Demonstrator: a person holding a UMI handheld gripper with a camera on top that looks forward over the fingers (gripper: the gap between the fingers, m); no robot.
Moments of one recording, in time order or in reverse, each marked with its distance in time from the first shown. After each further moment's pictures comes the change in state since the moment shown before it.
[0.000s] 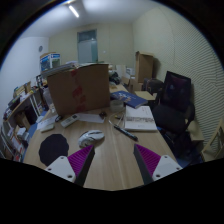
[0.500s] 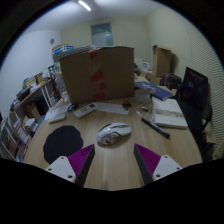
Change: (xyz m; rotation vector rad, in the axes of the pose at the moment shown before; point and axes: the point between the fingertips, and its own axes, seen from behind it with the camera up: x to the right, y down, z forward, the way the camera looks) arm -0.094 0.039 0.080 -0.067 -0.149 -0.058
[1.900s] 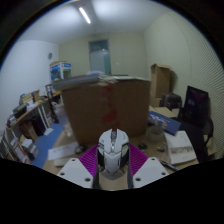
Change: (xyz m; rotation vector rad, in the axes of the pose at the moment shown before) arm -0.085 -0.178 0.054 0.211 0.049 0.025
